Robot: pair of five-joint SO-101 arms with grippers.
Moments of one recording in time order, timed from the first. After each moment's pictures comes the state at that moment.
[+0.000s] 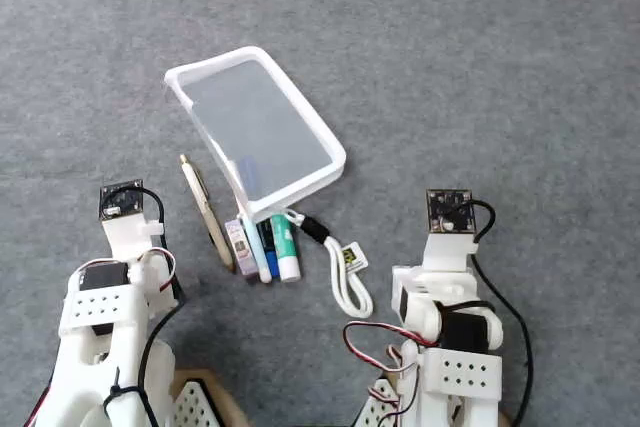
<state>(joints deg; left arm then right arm) -14.1 -47.3 82.1 54.5 3.1 7.2 -91.5 95.8 66.8 5.0</state>
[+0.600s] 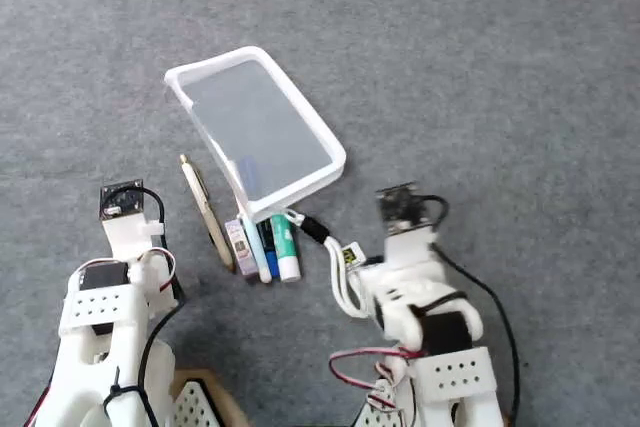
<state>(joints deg) -14.1 -47.3 81.7 54.8 1.9 -12.0 -91.5 94.4 63.3 6.2</state>
